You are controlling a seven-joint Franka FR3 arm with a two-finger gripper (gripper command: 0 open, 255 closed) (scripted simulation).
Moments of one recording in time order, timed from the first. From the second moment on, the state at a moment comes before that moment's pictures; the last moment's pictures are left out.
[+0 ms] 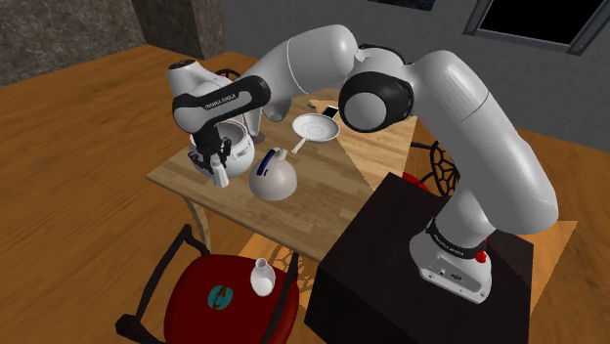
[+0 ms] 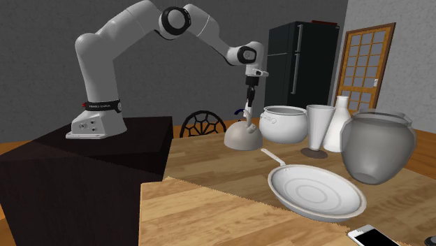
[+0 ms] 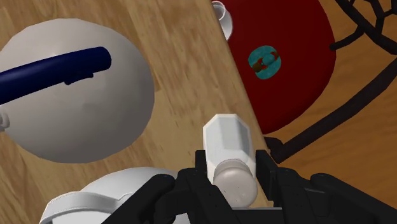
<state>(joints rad) 0.31 0.94 -0.03 -1.15 0.02 1.99 0.47</state>
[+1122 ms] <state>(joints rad) 0.31 1.08 -0.02 -1.11 0.03 2.09 0.46</state>
